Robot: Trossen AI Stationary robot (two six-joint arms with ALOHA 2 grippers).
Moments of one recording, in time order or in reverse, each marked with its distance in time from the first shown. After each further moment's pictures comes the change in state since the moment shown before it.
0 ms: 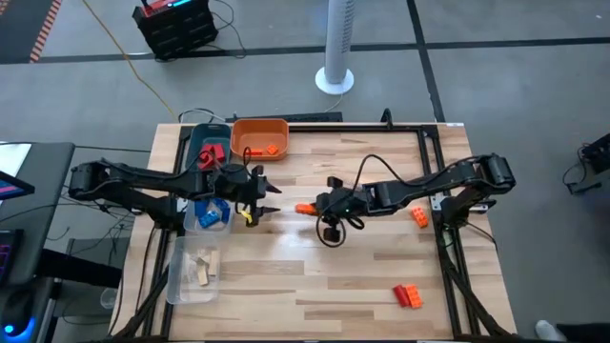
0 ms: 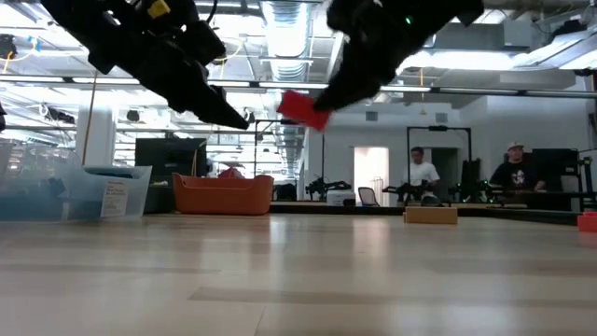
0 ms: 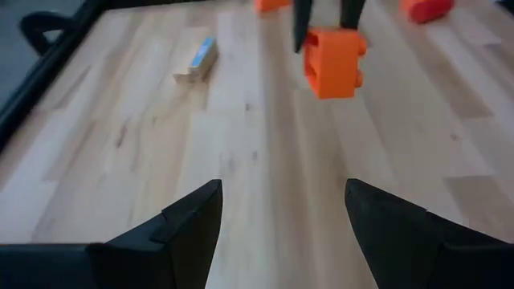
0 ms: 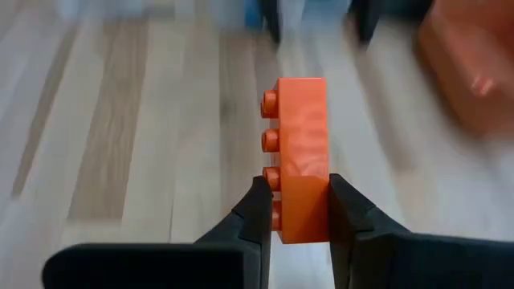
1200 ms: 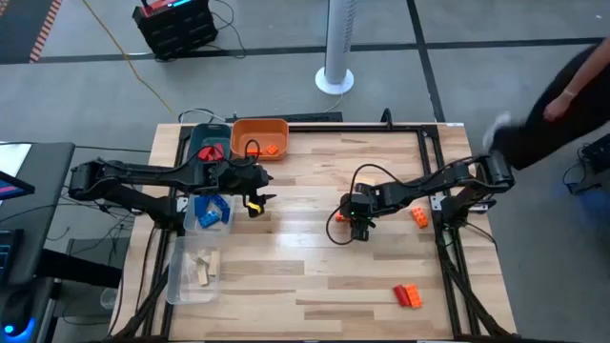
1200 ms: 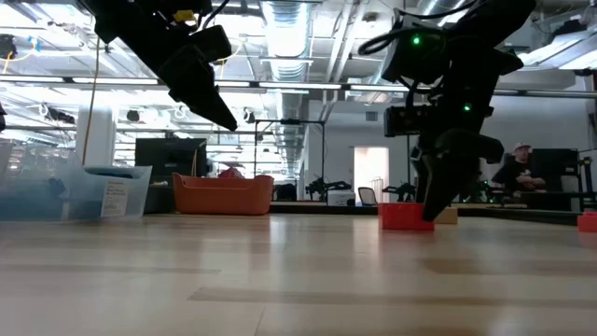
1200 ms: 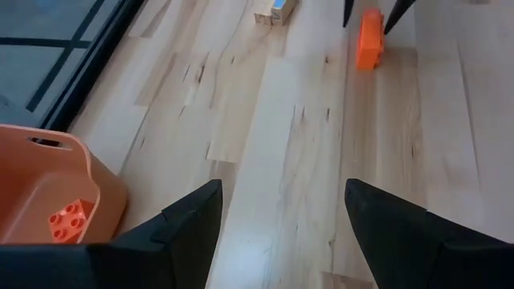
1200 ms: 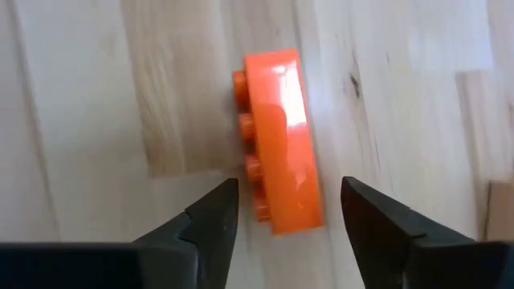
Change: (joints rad) left arm 0.002 -0.001 0.179 -0.365 -0.249 -0.100; right arm -0.074 0.003 -0.243 -0.265 -0.056 0.081
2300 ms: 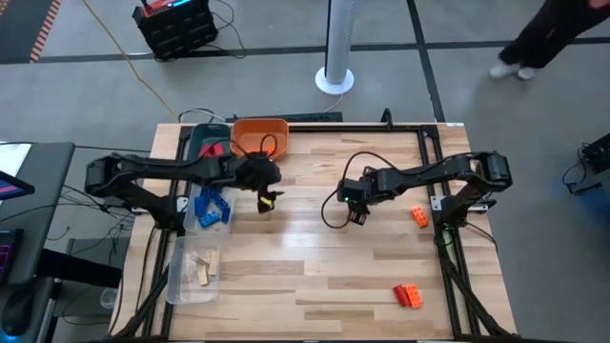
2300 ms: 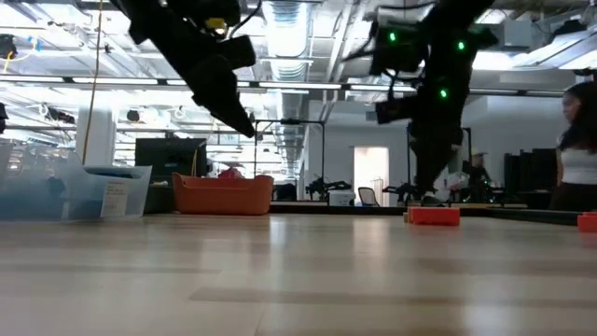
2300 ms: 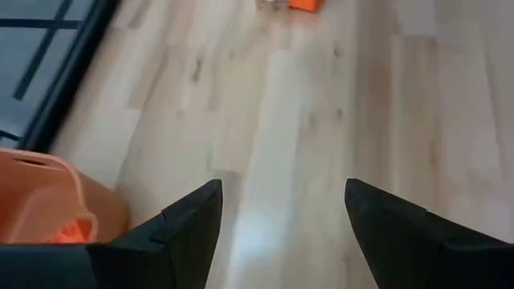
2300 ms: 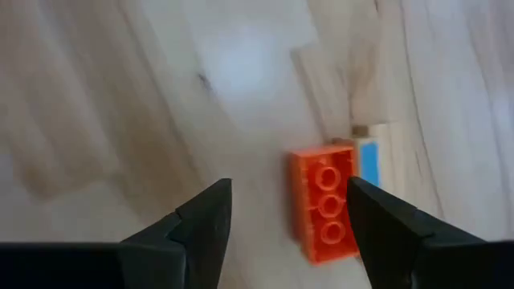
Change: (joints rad) left arm 0.052 0.170 0.157 -0.076 0.048 0.051; right arm -0.076 0.009 0.187 -0.324 0.166 0.119
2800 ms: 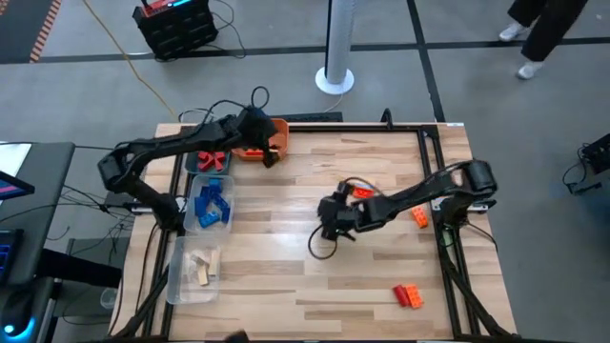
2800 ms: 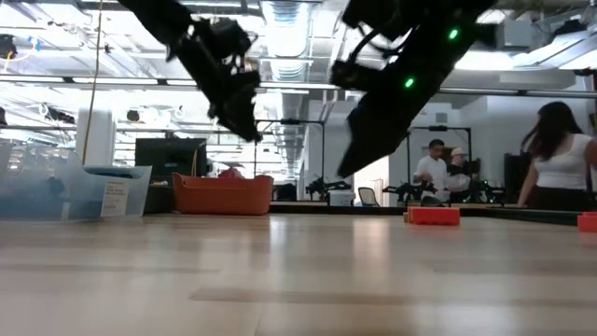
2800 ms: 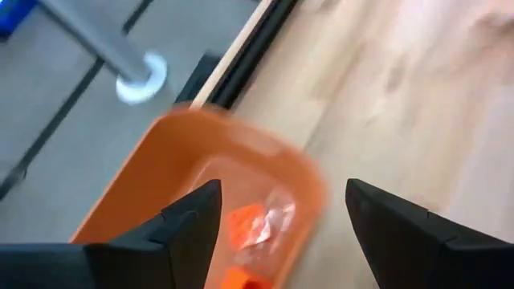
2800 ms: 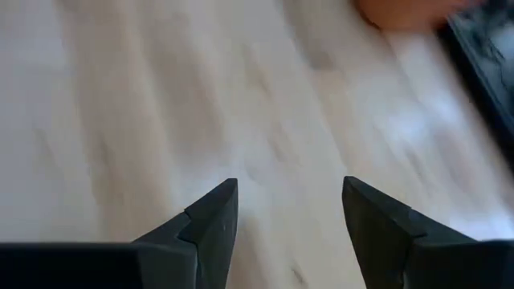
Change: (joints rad) left arm 0.370 0.143 0.186 -0.047 0.004 0.052; right arm 0.229 0.169 0.039 0.516 0.296 -0.057
